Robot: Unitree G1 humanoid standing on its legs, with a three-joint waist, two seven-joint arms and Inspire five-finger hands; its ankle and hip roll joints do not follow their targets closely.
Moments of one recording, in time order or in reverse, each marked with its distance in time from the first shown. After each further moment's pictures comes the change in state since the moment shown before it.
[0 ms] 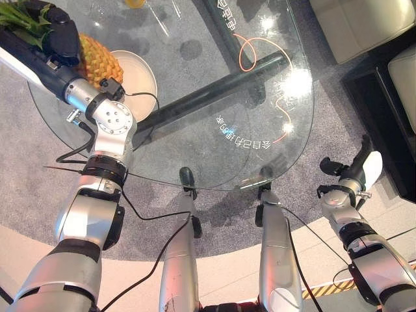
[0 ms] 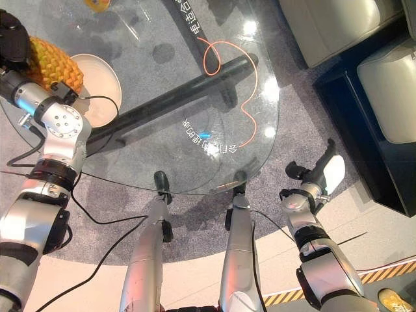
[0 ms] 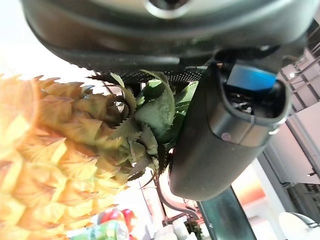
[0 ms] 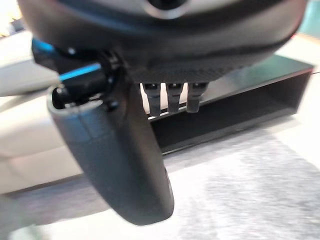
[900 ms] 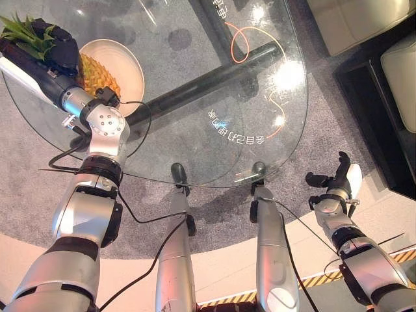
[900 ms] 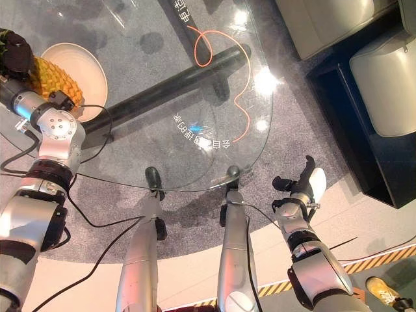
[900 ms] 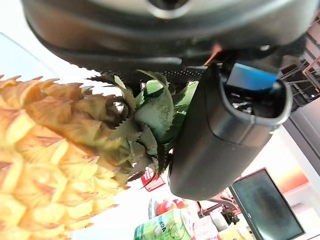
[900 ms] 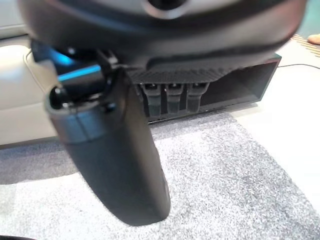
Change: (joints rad) left arm -0.031 0.006 -0.009 0.116 -0.039 0.032 -0.085; right arm -0.004 0.070 0.009 0.062 -0.047 0.014 0.109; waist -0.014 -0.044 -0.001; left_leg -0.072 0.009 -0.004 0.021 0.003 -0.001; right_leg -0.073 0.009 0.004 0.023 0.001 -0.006
